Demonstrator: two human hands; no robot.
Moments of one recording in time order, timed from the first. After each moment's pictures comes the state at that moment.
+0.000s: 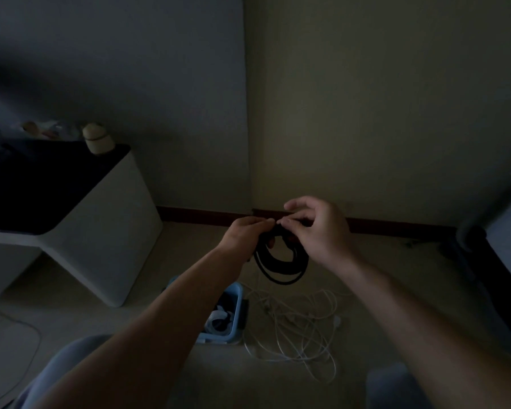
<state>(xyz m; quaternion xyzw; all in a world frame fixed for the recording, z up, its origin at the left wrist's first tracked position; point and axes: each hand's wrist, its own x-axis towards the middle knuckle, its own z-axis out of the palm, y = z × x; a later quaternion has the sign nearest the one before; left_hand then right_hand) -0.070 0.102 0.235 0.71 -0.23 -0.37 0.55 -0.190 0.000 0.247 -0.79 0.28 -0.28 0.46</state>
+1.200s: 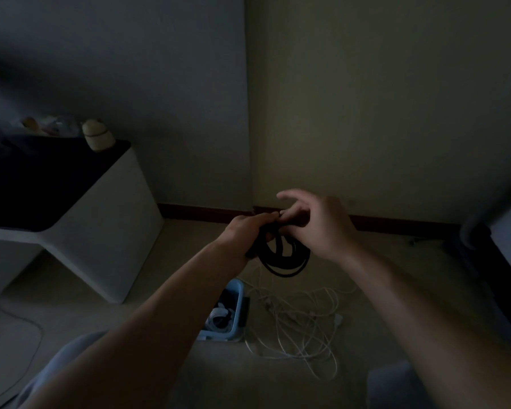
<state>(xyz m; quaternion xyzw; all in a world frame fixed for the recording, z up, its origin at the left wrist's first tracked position) -0.066 0.096 0.234 0.65 -0.13 -0.45 0.60 -0.191 -0.011 0.255 -0.88 0.17 -0.26 0.35</state>
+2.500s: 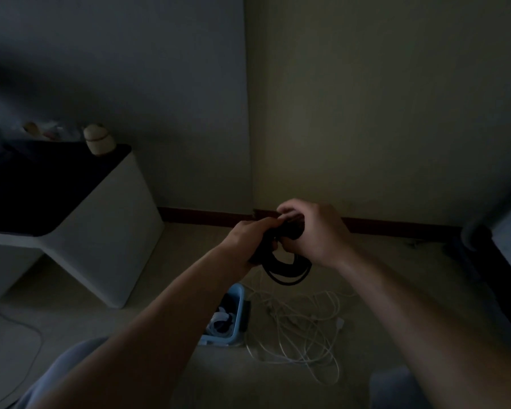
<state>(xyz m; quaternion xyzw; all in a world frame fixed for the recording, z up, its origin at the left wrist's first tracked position) -0.070 0.099 0.240 0.67 -0.13 -0.46 0.57 -0.186 -0.013 0.246 -0.91 0.20 -0.21 0.30</state>
